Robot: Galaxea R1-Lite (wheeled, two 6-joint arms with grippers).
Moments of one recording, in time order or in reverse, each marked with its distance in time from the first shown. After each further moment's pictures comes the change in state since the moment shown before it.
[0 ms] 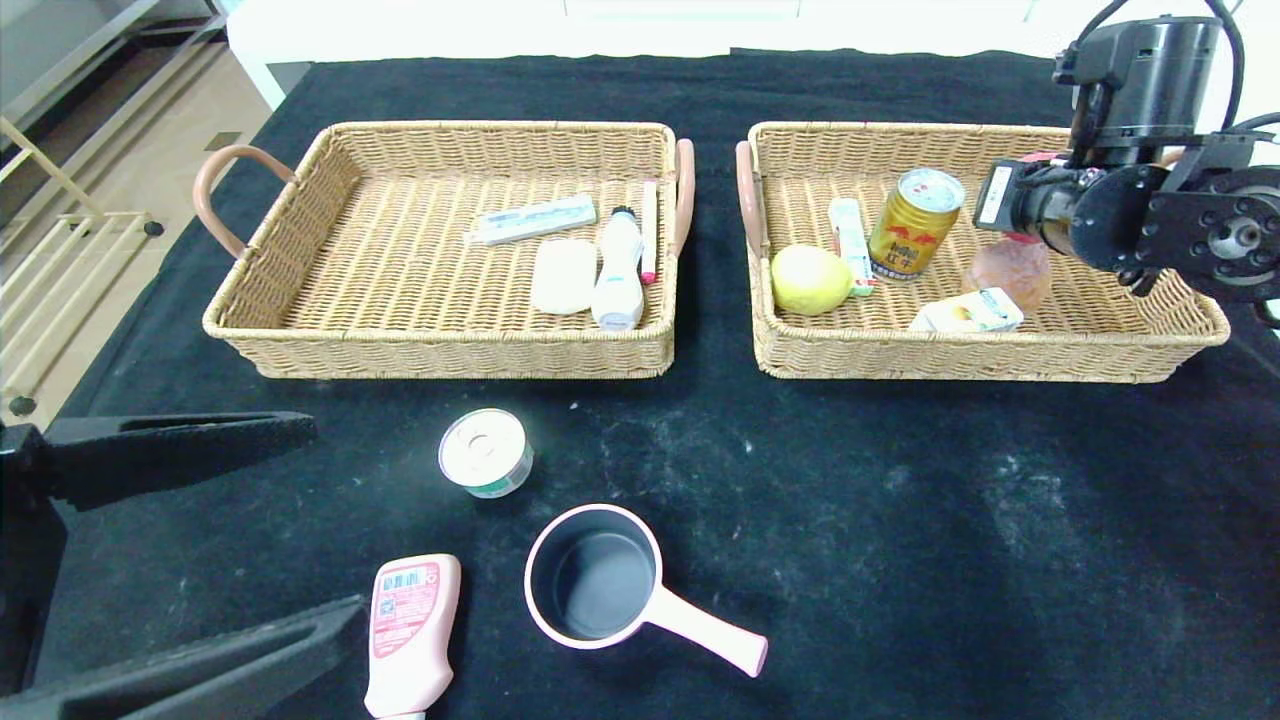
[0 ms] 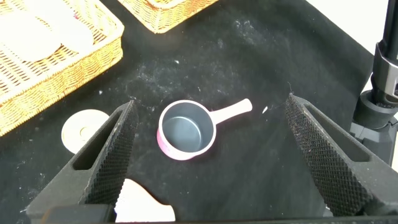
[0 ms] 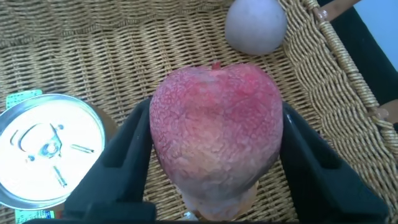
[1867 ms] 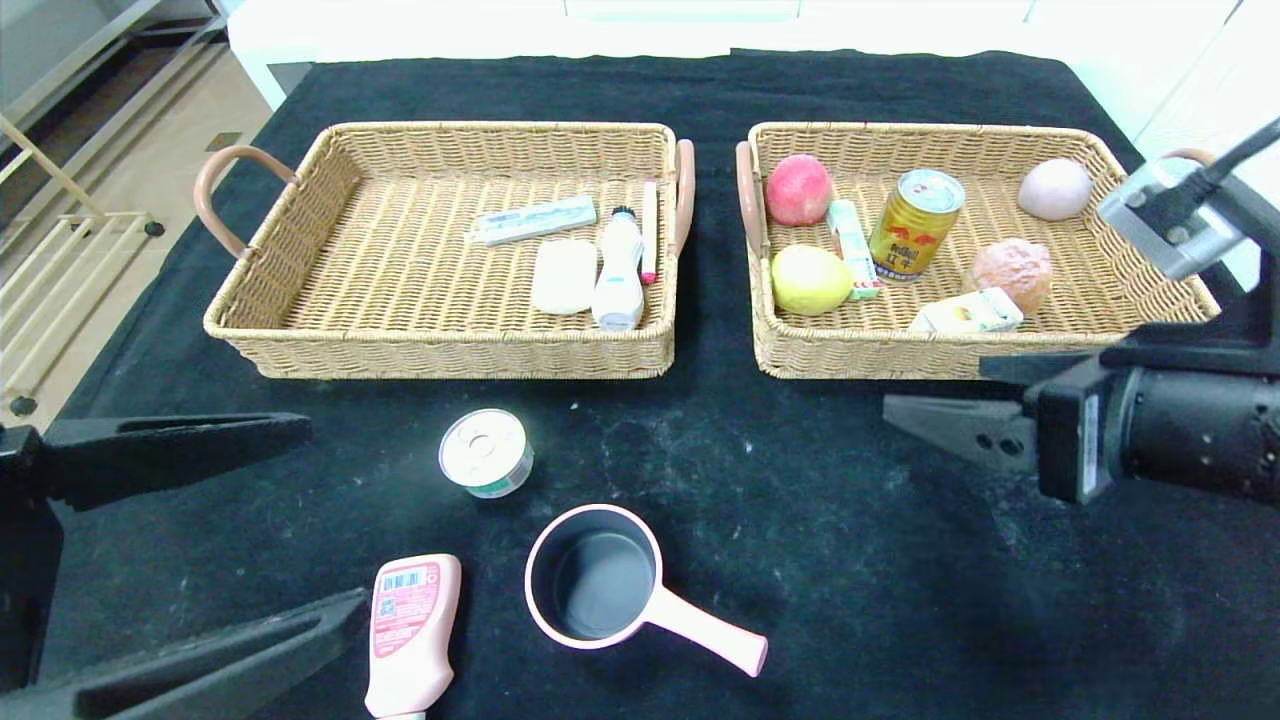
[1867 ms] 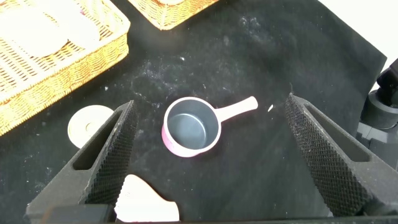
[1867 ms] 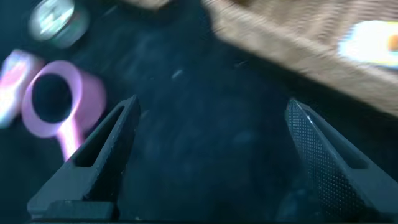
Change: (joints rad) left arm 0.002 0.000 0.003 0.008 0.027 0.005; right arm 0.303 -0.581 0.738 0.055 0.675 -0.138
